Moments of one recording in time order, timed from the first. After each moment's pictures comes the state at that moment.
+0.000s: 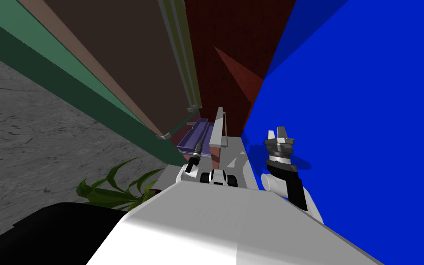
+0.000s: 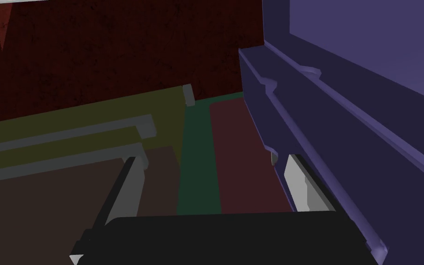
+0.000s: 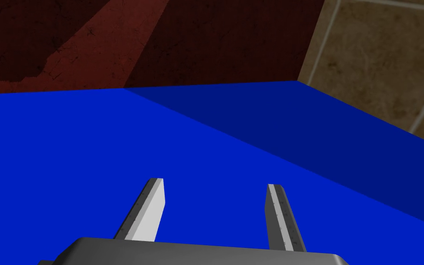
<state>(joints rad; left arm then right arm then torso) 0.32 0.06 -0.16 -1.79 -0.16 -0.08 -0.02 0.50 -0.04 -0.07 -2.32 0.00 -0.36 -0.01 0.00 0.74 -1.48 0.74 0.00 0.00</state>
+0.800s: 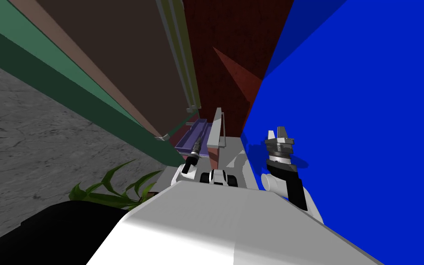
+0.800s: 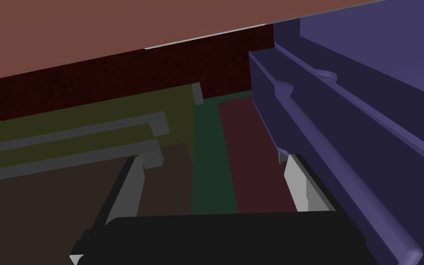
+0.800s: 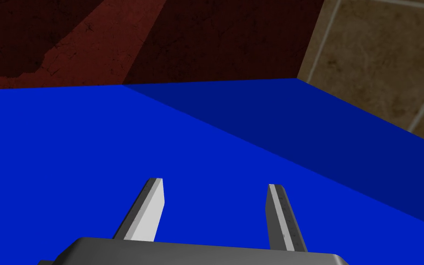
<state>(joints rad) 0.39 0.07 -0.19 -2.01 -0.17 0.07 -0.01 0.50 -0.04 -0.07 -2.32 0.00 -0.36 -0.01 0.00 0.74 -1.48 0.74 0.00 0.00</state>
